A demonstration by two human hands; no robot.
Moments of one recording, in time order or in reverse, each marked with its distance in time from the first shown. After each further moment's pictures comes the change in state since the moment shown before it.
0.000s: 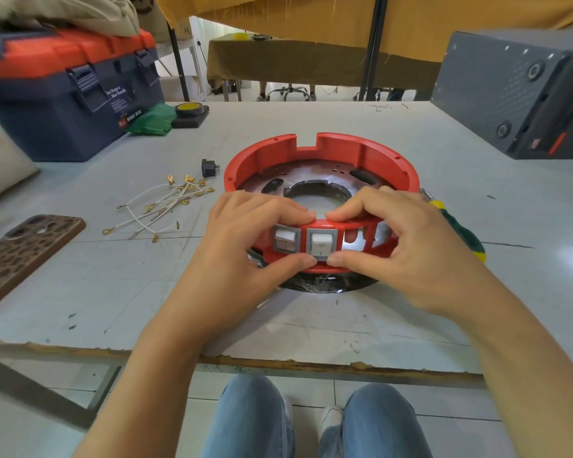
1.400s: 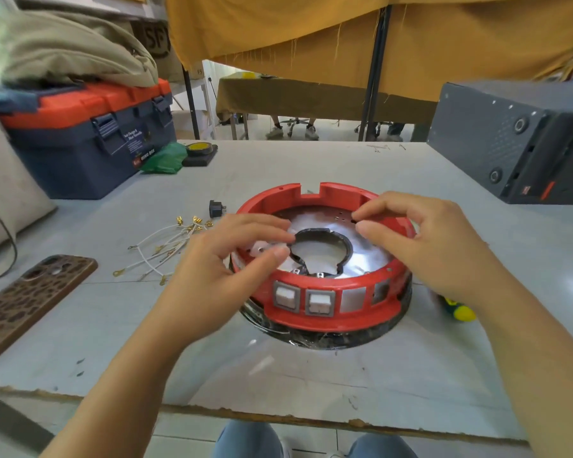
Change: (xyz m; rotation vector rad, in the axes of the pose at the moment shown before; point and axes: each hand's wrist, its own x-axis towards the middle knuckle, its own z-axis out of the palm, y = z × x) left_hand 0.028 -0.007 -0.025 -0.180 0.028 -0.061; right_hand 0.038 0.016 -0.035 0.147 0.151 0.094
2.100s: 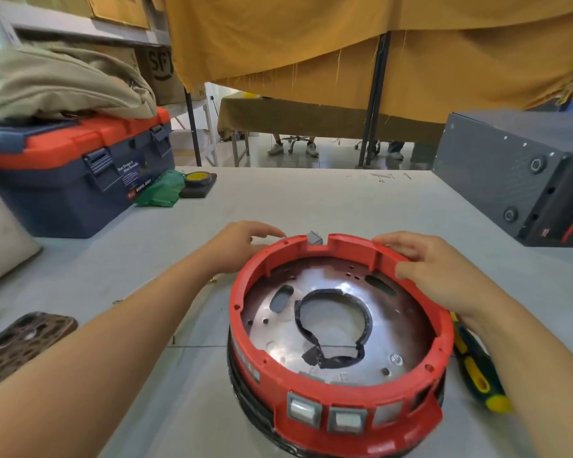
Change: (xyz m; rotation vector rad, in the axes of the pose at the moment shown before) left_hand 0.141 -0.121 0.014 0.280 -0.382 -0.269; right_hand 0.065 0.069 0.001 0.151 -0.100 0.385
